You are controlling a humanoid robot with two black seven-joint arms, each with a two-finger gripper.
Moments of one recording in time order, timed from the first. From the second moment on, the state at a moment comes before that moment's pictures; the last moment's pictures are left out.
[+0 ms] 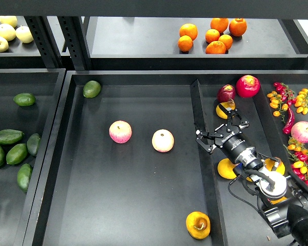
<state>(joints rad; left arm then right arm) -0.63 0.70 -0.39 -0.32 0.46 -0.49 0.49 0.42 0.01 1.22 0.60 -0.04 0.58 -0.16</state>
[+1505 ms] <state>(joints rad) -0.63 0.67 -0.58 -0.42 0.32 -0.49 0.49 0.42 0.01 1.21 0.60 -0.04 0.58 -0.16</state>
